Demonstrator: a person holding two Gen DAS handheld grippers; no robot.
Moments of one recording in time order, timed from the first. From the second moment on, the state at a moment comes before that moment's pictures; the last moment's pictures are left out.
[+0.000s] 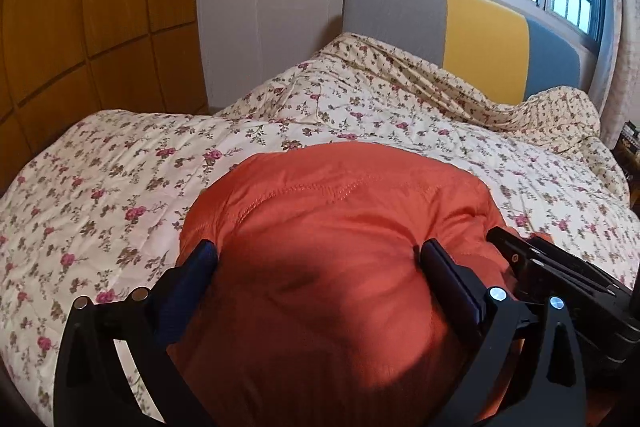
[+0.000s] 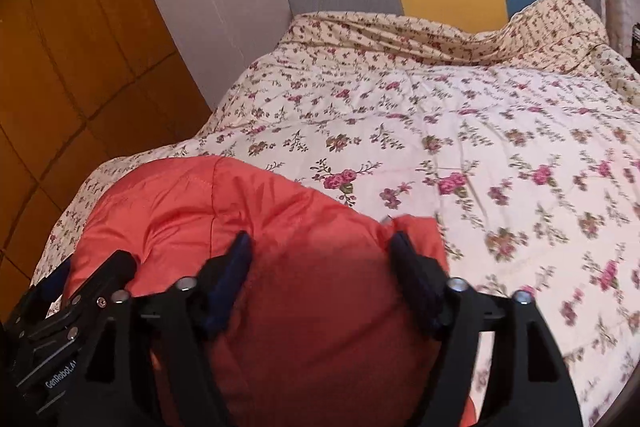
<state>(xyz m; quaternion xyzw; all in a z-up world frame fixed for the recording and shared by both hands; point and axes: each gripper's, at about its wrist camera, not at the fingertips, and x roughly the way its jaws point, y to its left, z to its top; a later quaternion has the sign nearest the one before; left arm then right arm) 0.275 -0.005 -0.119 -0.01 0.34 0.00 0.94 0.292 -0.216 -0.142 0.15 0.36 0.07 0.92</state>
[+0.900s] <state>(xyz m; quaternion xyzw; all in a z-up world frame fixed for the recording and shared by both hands) 0.076 0.043 -0.086 -0.05 0.33 0.04 0.94 0.073 -0.221 -0.085 0.13 0.35 0.09 0.92</state>
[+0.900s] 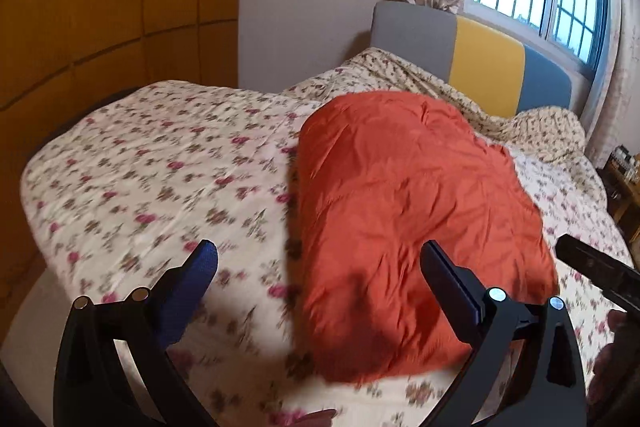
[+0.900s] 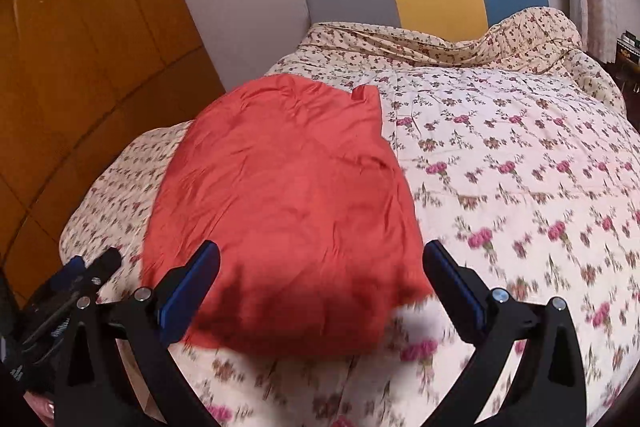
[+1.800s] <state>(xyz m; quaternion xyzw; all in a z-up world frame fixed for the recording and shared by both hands) 0.003 0.033 -0.051 -0.04 0.30 0.02 0.95 -0.004 -0.199 -0.028 0.05 0.33 0.06 0.94</state>
